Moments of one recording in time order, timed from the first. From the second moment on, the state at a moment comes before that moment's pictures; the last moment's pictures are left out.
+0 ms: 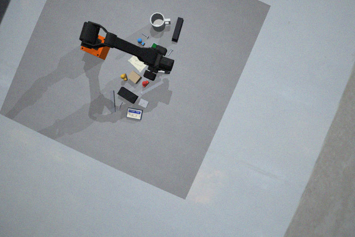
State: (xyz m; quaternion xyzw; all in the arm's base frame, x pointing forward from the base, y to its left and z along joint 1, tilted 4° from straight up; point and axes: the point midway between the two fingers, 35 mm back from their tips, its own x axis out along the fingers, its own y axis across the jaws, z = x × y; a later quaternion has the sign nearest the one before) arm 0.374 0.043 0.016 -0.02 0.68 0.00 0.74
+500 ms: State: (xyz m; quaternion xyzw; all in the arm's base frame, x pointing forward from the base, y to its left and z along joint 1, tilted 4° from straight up) arm 0.373 0.044 0.023 -0.02 0.67 0.00 0.74
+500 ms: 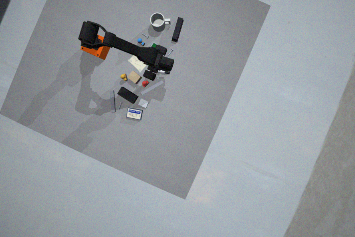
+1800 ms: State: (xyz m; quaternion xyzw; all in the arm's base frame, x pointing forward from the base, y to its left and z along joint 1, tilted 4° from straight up) arm 0.372 0.044 0.042 -0.02 0.67 0.00 0.74
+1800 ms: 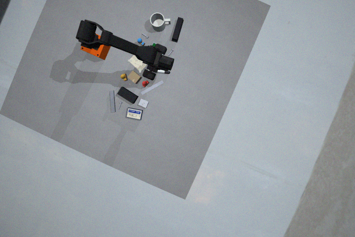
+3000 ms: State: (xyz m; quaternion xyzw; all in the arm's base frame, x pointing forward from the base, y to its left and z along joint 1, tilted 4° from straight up) arm 0.370 0.045 0.059 -0.03 0.67 0.00 0.74
